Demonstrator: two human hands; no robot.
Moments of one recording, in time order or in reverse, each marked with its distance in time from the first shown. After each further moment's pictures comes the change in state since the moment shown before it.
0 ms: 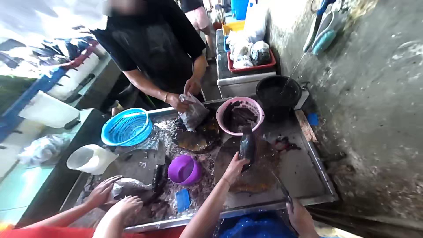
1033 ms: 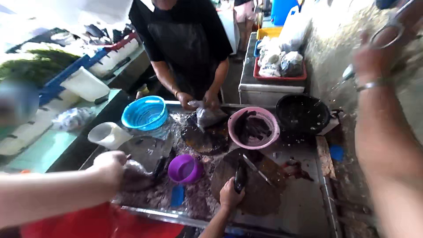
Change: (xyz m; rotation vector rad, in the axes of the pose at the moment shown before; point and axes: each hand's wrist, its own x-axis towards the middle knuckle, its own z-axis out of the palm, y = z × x) left_hand 0.012 -0.105 0.012 0.963 0.704 0.185; right_hand 0.276 -0.316 -0.482 0.122 1.040 -0.769
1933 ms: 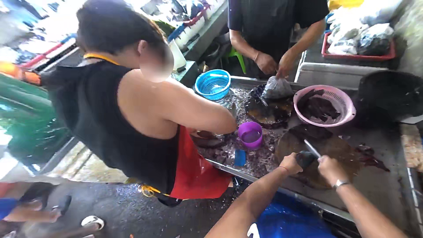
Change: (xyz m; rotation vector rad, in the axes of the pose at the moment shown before) left_hand 0.005 -0.049 -0.074 -0.319 -0.686 -0.057; right_hand -0.499 -0.177 0.056 -0.151 -1.164 0.339
